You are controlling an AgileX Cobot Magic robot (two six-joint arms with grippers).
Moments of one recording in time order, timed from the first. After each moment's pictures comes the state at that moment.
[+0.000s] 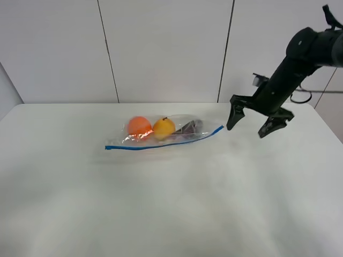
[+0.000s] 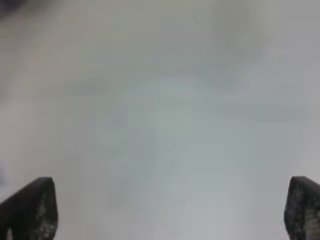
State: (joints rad) left arm -0.04 -0.01 -0.57 -0.09 1.17 0.06; right arm 0.04 2.03 -1.63 0.23 1.14 -0.10
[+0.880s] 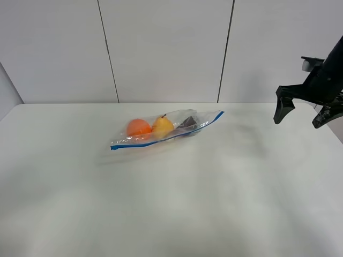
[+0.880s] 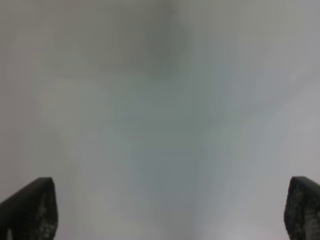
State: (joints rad) left arm -0.04 -0.01 -0.57 -0.09 1.17 0.06; right arm -0.10 1.80 -1.49 0.12 1.21 -0.12
